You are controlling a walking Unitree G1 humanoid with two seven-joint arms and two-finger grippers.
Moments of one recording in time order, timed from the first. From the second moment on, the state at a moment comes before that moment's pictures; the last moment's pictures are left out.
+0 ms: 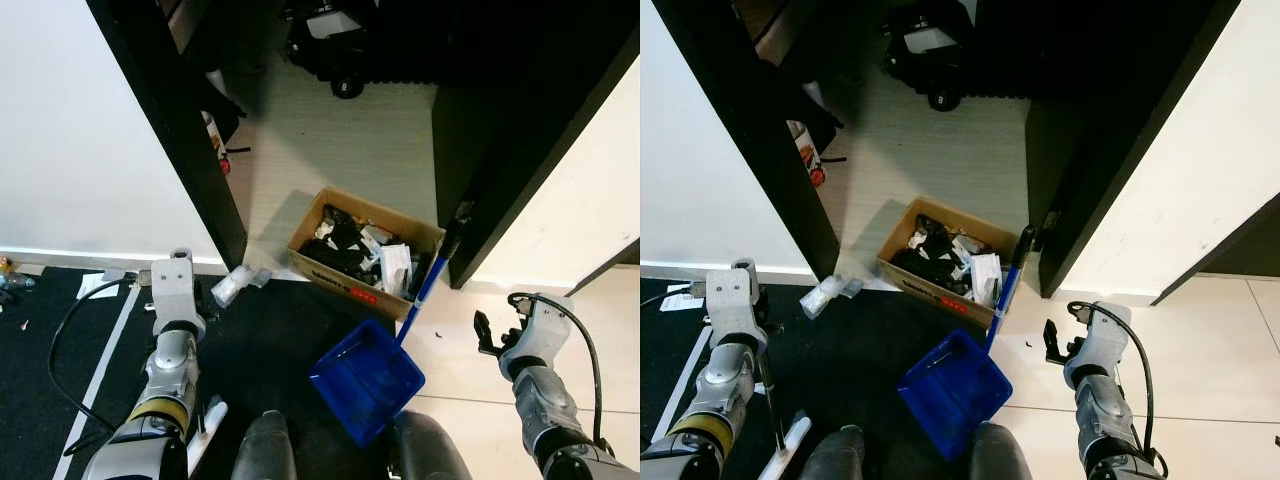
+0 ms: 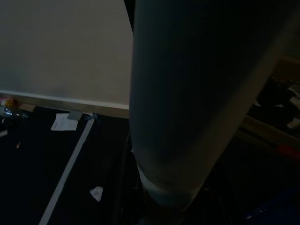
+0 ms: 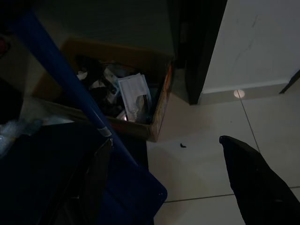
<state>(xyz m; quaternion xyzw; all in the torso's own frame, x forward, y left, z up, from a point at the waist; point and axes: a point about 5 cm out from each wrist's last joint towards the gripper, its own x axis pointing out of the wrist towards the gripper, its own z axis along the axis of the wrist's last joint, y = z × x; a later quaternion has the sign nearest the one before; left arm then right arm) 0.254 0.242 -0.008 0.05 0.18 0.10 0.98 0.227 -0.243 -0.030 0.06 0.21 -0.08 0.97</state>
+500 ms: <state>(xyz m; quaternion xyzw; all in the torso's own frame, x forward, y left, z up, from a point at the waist) 0.228 0.238 -0.041 0.10 0.32 0.07 0.94 0.210 -0.212 -0.048 0.08 0.24 -0.03 0.97</state>
